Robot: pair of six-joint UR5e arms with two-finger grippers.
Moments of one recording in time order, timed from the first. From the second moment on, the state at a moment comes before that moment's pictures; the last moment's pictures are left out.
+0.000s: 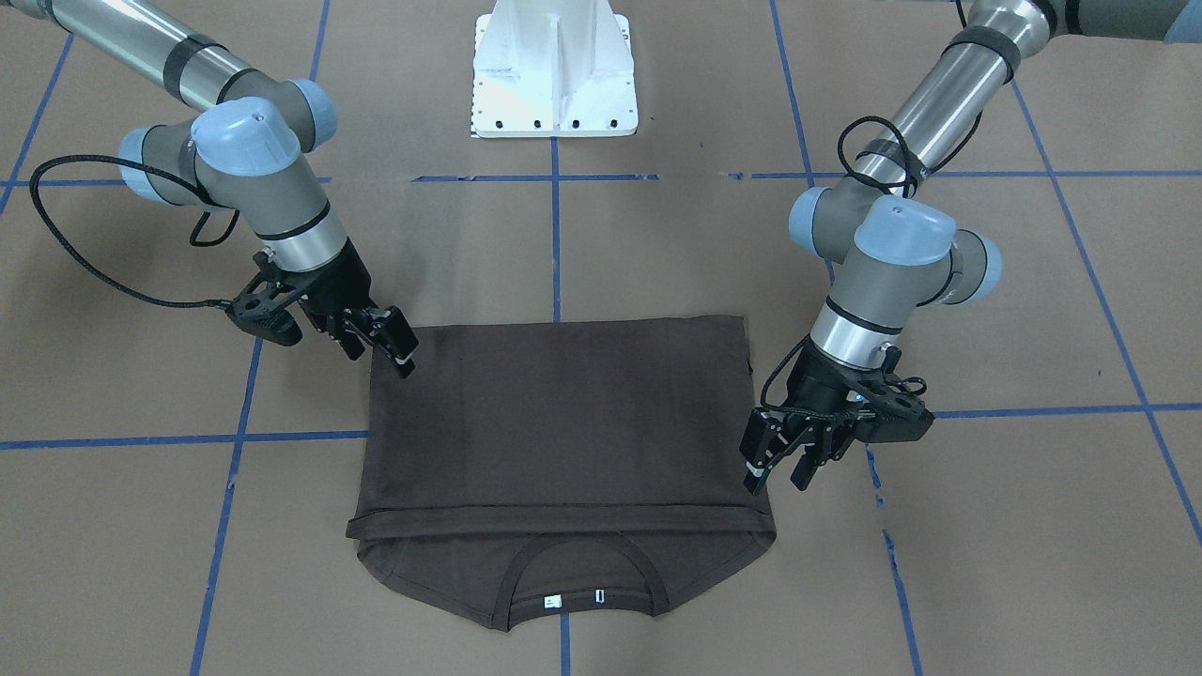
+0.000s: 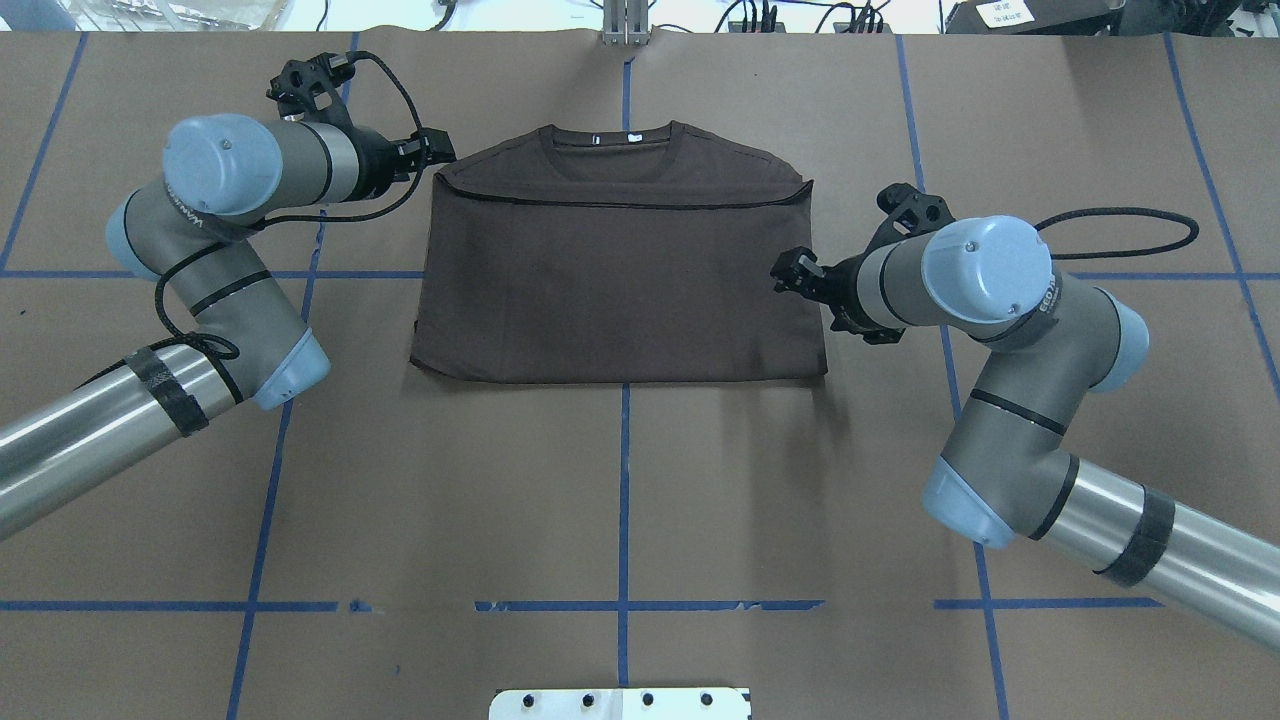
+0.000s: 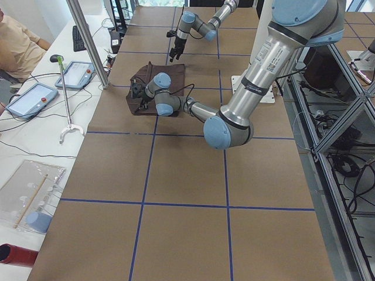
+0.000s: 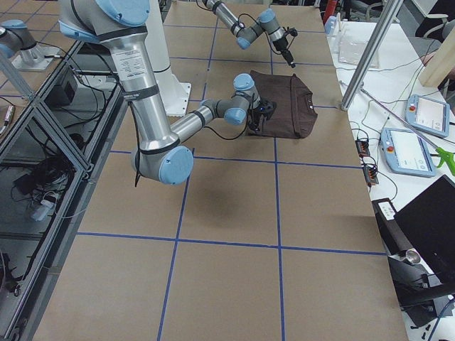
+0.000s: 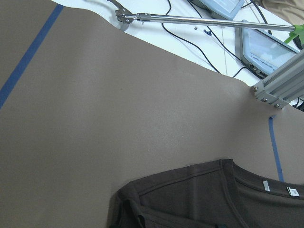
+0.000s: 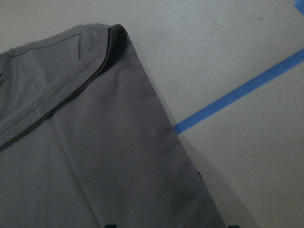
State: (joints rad) left arm -0.80 -2.16 -1.24 -2.53 -1.68 -1.40; right arm 0.63 -1.21 1.67 -1.03 1.75 1.75
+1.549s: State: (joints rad) left arm -0.79 -2.16 -1.28 -2.52 -1.68 -1.41; right arm 0.56 -1.28 1.72 -1.03 1.77 1.76
